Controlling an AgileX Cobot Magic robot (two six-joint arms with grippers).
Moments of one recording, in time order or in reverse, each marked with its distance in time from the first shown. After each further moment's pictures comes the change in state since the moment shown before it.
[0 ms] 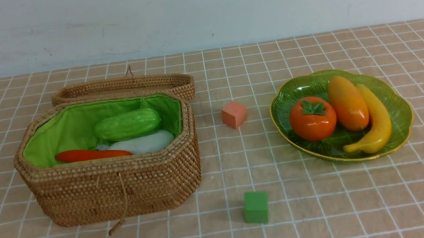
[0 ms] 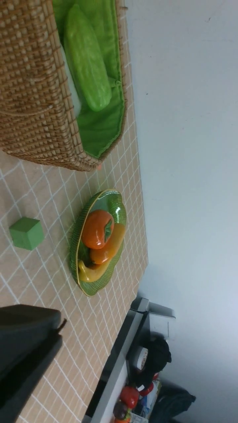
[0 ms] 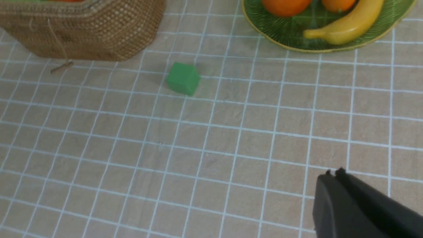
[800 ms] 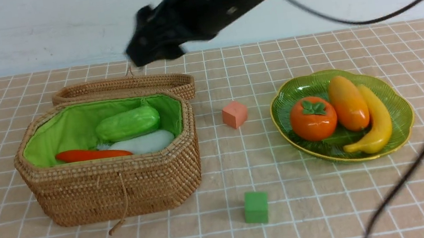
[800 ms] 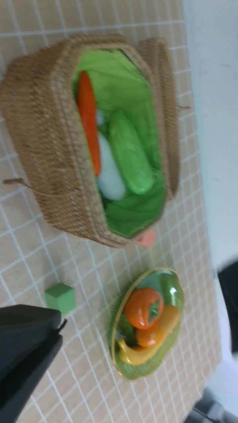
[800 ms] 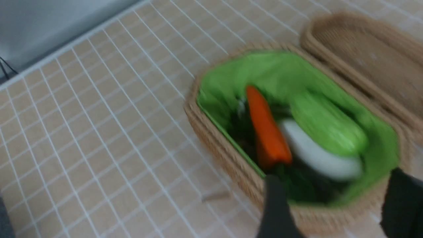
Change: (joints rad) right arm 0.031 1.259 -1.097 0.531 -0.085 -0.718; left arm 0.000 0.388 -0.509 0.049 0.456 -0.006
